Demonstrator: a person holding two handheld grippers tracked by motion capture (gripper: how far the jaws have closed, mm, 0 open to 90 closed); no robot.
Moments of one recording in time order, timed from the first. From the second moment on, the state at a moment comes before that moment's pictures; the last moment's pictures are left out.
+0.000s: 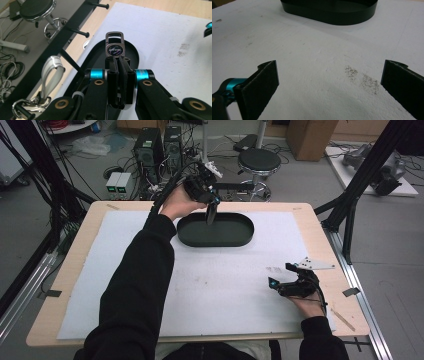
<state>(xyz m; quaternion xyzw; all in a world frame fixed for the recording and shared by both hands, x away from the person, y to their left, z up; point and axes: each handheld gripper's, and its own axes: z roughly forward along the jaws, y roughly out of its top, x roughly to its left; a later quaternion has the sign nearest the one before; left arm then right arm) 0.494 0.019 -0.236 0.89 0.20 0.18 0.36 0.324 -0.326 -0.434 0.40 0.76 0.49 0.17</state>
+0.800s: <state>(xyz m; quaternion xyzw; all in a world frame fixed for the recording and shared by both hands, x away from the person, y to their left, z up) 0.521 0.001 -0.258 0.88 0.24 0.20 0.35 0.323 -0.328 -0.432 0.40 0.75 0.50 0.16</state>
